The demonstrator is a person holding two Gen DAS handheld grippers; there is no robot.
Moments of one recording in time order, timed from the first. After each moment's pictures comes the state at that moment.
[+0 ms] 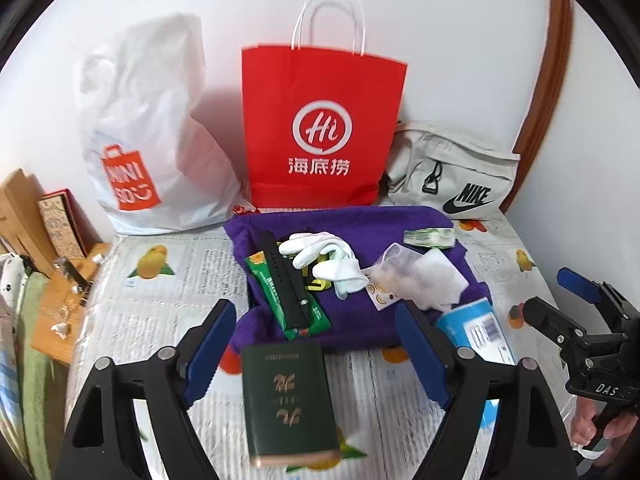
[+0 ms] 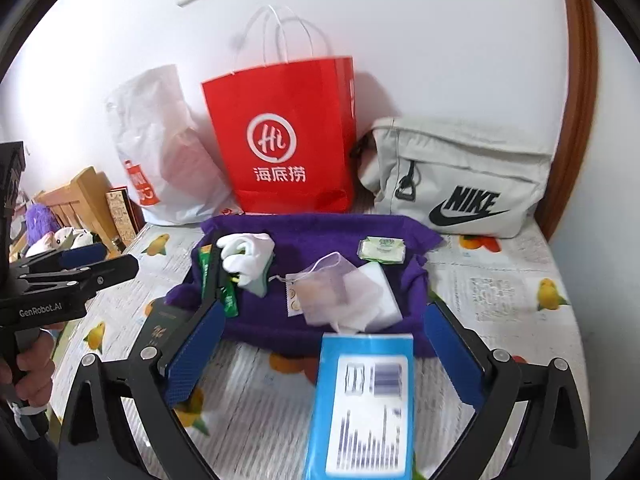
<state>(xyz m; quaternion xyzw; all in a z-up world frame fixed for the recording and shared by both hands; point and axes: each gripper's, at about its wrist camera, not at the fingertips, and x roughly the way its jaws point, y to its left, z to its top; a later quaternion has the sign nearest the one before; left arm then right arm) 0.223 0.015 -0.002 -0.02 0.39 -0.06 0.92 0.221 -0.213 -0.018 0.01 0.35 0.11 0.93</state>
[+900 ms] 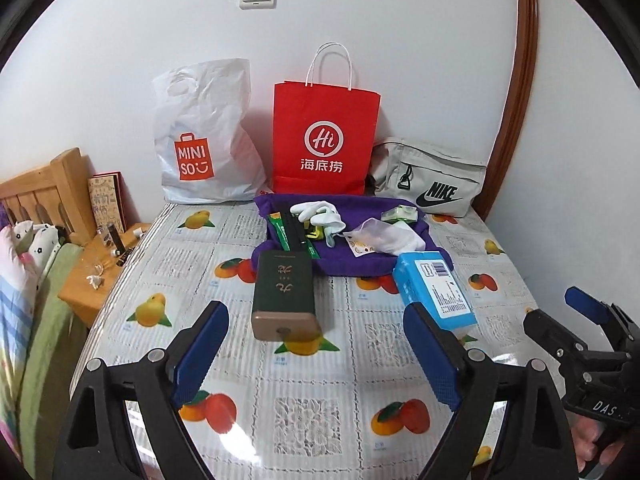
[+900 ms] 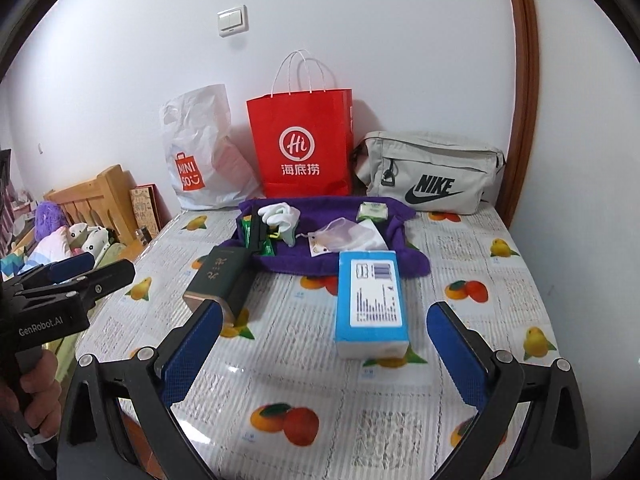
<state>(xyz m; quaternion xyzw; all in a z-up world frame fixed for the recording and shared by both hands) 0.036 0.008 0.017 -0.04 0.33 -0.02 0.94 0.034 -0.222 0.006 0.01 0.31 0.10 0.95</state>
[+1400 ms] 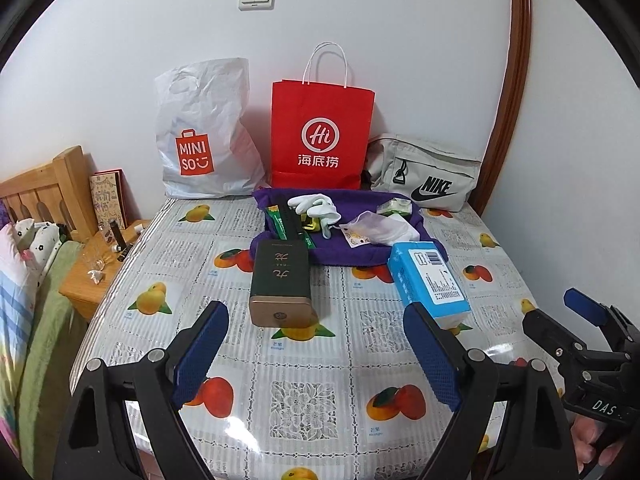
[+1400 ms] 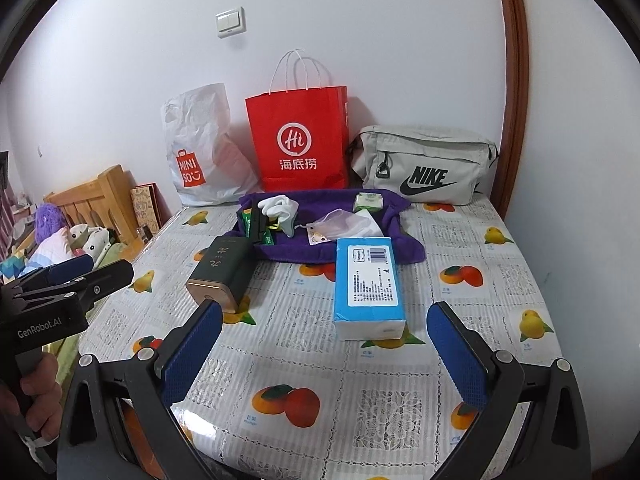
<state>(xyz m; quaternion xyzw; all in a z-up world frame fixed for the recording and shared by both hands) 0.018 0.003 0.012 -0.04 0.33 -0.03 0.94 0.013 -0.227 0.001 0.02 0.31 0.09 0.95</state>
